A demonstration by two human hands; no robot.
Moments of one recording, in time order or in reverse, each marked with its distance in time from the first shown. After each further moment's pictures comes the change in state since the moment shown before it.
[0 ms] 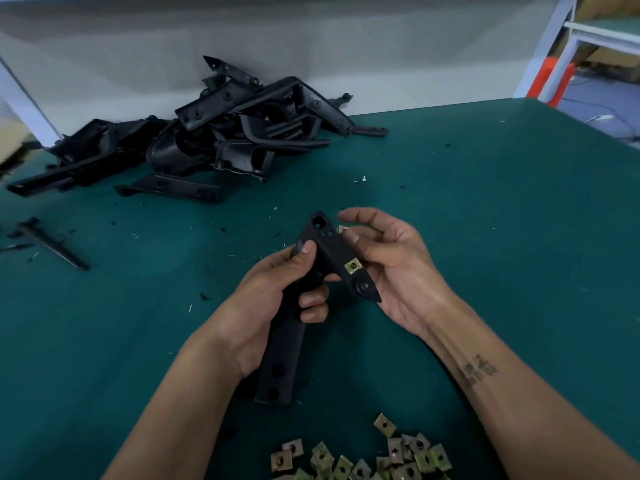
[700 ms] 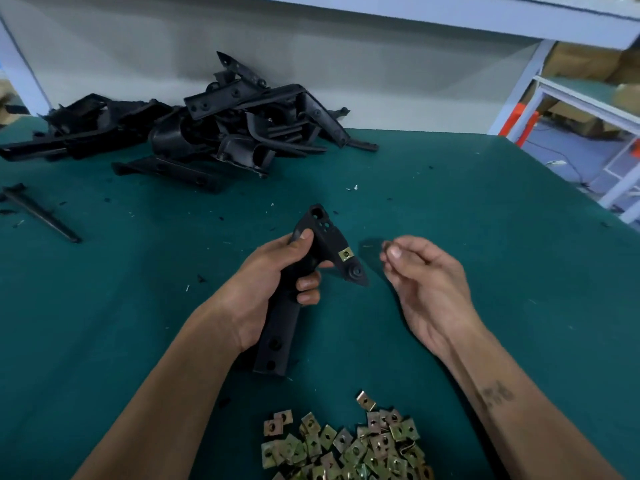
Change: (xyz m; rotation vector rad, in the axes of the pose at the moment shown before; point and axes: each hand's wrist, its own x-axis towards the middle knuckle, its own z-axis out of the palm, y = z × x) left_hand -0.002 0.002 0.002 -0.034 0.019 0.010; right_hand -0.040 -0.012 -0.031 -0.008 0.272 -0.136
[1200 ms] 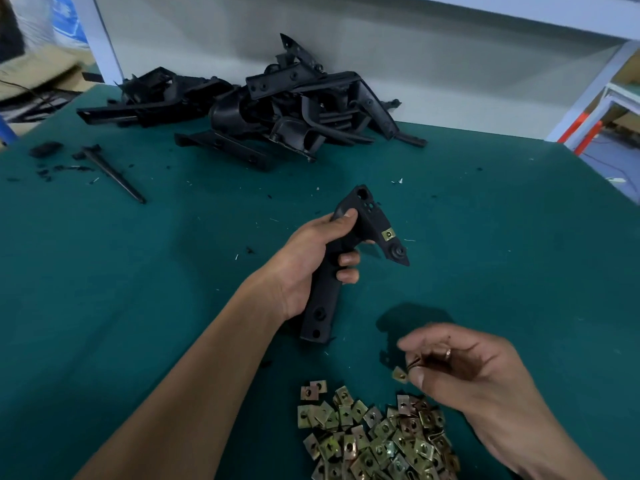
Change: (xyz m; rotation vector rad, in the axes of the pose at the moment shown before) left_hand -0.001 0.003 -0.001 -0.084 0.074 0.011; right_hand -0.094 -0.005 -0.016 -0.655 -0.354 0.085
